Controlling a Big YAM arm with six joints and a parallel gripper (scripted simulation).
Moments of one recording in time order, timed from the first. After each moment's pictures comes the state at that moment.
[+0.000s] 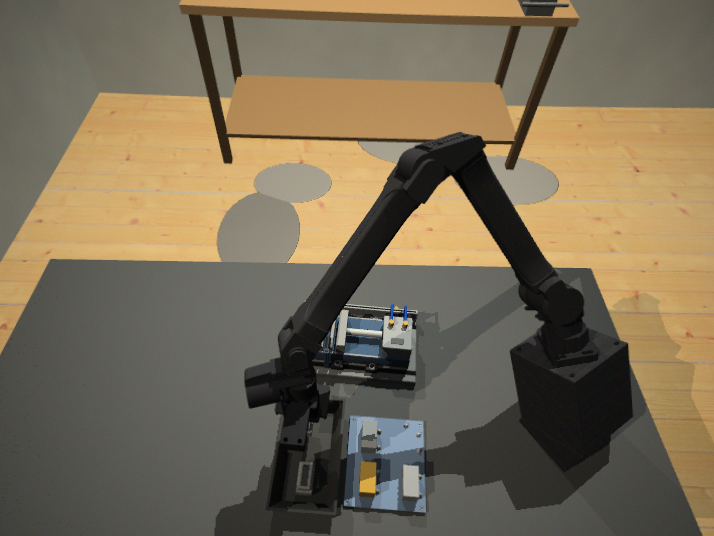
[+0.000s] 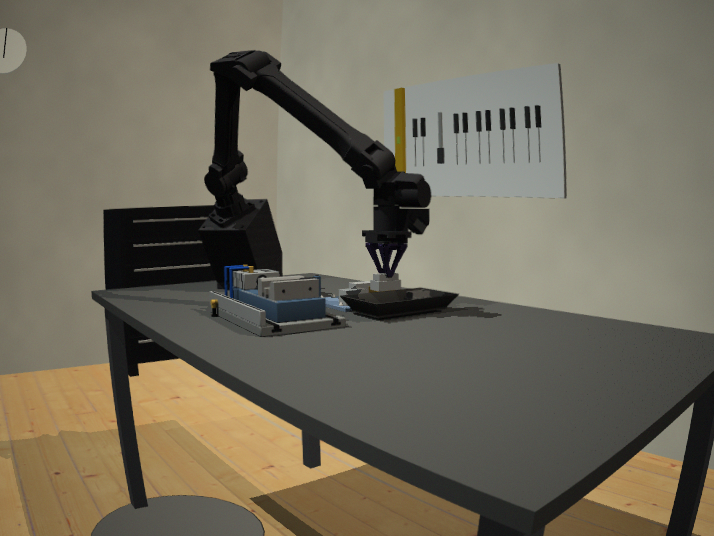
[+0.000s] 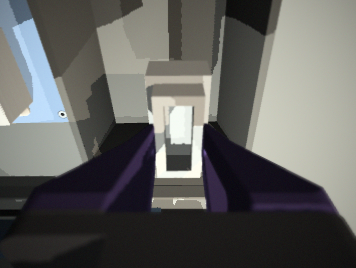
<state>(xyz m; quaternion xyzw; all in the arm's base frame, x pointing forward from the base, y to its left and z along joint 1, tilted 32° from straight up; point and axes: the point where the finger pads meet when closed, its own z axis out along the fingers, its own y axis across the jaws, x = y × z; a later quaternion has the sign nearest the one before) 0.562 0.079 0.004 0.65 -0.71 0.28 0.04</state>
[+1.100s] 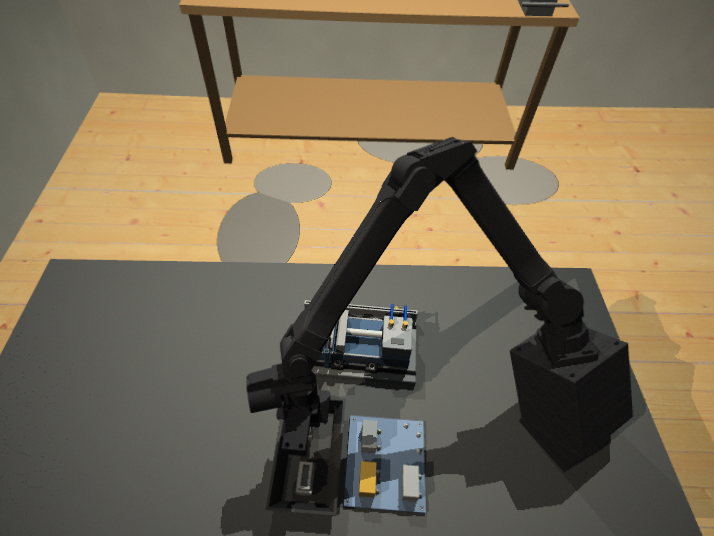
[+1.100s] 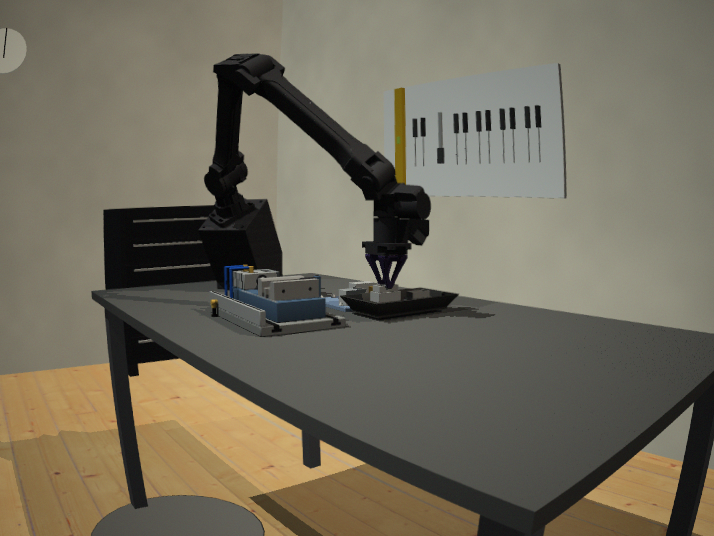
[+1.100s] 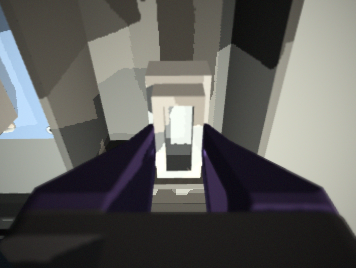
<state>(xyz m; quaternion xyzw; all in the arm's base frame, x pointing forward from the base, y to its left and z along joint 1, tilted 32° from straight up) 0.569 0.069 -0.017 0.65 -0.71 0.28 0.05</state>
